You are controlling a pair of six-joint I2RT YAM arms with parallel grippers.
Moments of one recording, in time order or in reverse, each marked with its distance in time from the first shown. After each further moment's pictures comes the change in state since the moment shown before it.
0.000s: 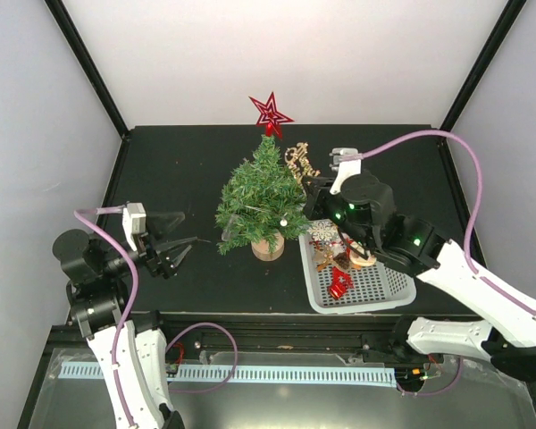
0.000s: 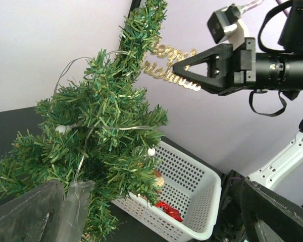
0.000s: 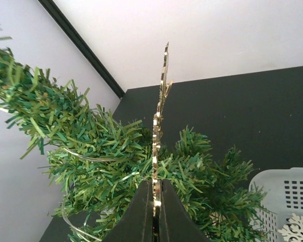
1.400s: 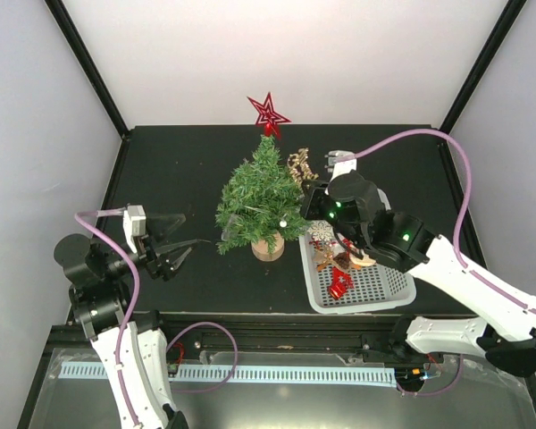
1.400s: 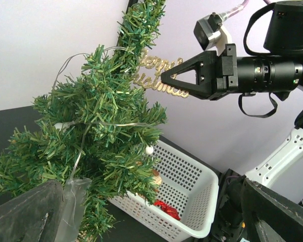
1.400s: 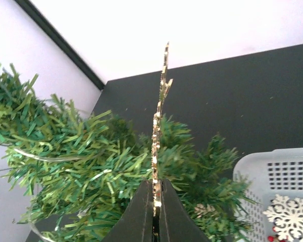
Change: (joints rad) left arm 0.024 -0.026 -0.046 0.092 0.039 -0.072; right arm -0.002 0.073 0.018 -0.054 0.014 0.069
